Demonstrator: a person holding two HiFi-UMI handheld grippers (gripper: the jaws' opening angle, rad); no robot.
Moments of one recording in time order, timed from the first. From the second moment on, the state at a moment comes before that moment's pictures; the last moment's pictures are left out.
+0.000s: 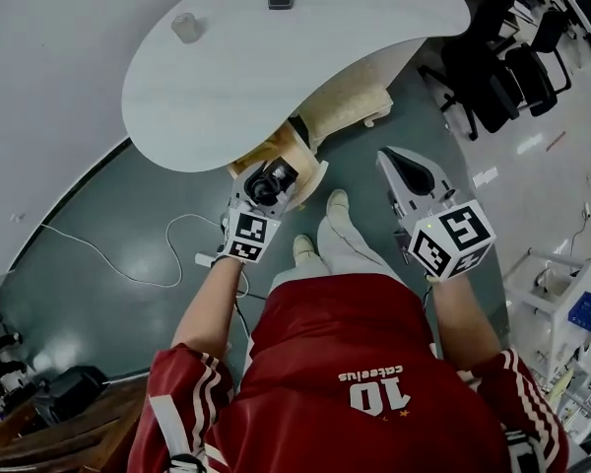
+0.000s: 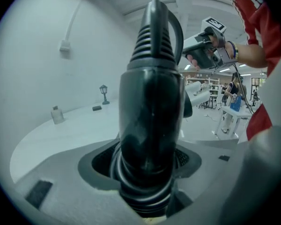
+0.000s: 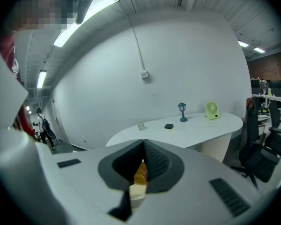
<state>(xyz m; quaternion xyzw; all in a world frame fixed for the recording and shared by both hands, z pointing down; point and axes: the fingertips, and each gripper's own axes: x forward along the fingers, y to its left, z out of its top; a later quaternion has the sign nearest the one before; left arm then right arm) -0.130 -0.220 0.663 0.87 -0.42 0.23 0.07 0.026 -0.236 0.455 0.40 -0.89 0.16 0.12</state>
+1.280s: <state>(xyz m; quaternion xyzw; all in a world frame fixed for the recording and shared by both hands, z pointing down) -0.132 -0.276 0.827 0.84 -0.30 0.45 -0.01 0.015 -0.249 0.518 0.36 -0.89 0.19 0.19</state>
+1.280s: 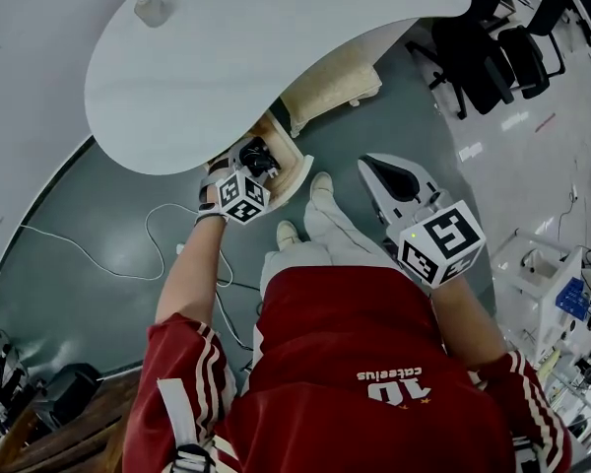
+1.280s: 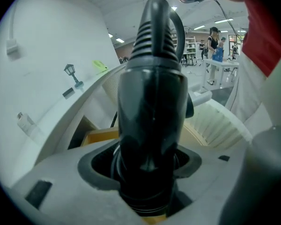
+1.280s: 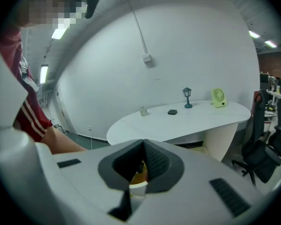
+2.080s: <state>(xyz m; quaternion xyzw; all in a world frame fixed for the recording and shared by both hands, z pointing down) -0.156 -0.295 0.884 0.80 -0.30 0.52 -0.02 0.015 -0.248 0.531 0.35 -0.90 0.18 0.21</state>
